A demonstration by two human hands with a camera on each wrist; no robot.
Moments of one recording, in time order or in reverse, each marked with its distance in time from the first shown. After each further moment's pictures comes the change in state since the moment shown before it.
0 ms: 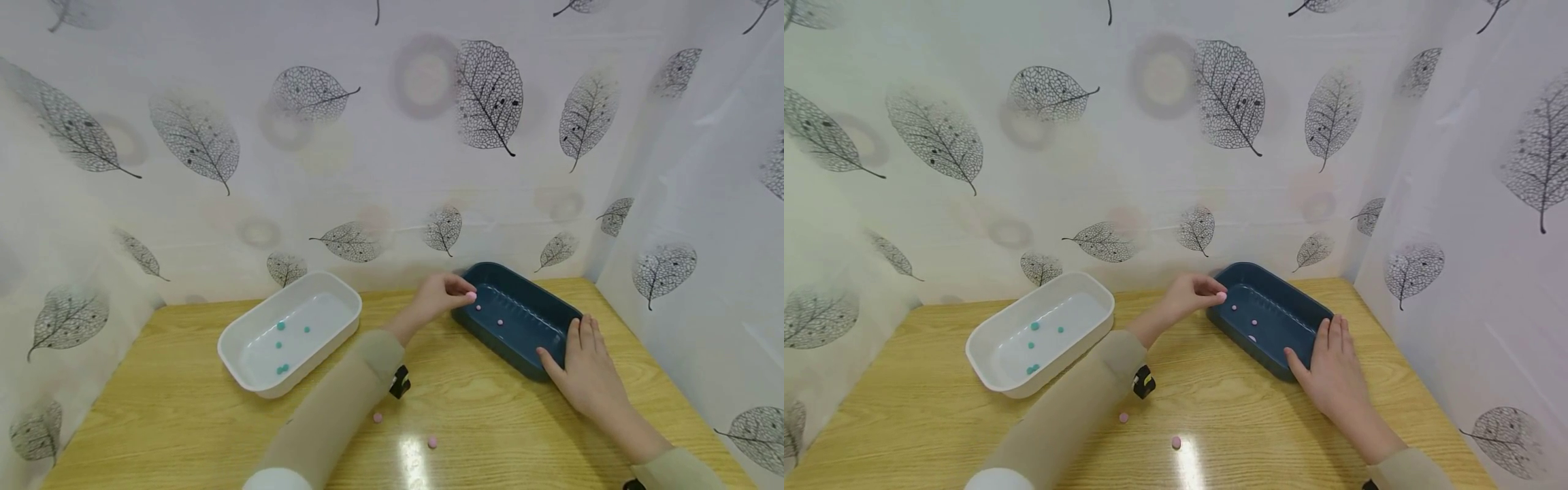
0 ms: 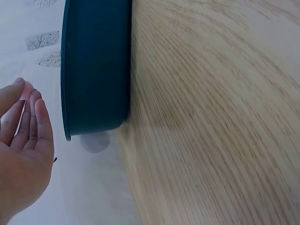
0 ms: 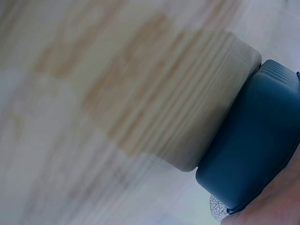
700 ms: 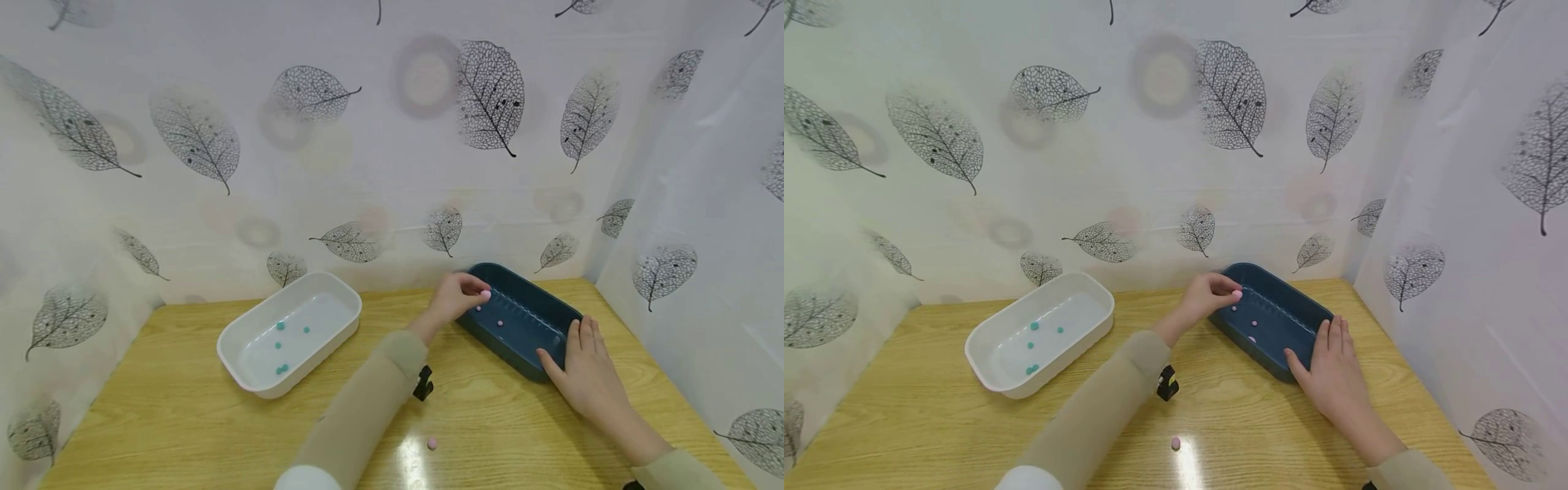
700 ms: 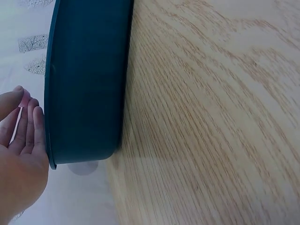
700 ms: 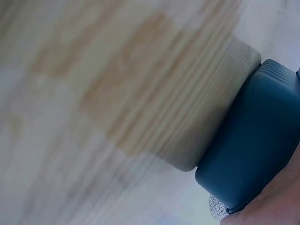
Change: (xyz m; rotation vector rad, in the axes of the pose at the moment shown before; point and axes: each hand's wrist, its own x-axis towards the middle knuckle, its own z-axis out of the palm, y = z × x) left_hand 0.019 -0.001 0.031 -0.032 0.068 0.034; right_hand 0.000 -0.001 -0.001 0.011 -0.010 0.005
